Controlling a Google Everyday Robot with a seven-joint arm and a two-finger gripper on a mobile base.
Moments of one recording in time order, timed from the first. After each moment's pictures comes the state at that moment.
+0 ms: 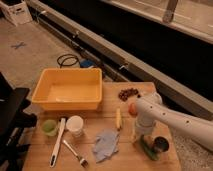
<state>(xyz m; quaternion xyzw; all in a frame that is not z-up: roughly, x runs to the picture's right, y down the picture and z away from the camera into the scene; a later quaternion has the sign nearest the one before) 0.198 0.287 0.780 -0.35 -0.32 -0.59 0.66</state>
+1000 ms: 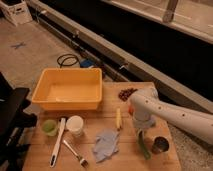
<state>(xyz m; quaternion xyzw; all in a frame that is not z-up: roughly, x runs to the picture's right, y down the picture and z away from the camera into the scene) 0.192 0.234 0.766 -0.37 -0.26 -0.56 0.70</state>
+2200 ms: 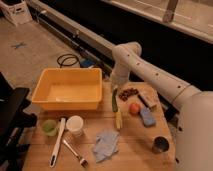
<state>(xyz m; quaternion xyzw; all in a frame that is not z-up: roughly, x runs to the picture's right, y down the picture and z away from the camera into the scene) 0.047 0.008 0.801 -0.23 -0.27 -0.51 0.78</state>
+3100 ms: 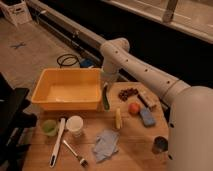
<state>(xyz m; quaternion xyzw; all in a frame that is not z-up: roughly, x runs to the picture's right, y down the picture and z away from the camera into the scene) 0.008 0.000 0.792 -0.21 -0.28 -0.55 0.76</state>
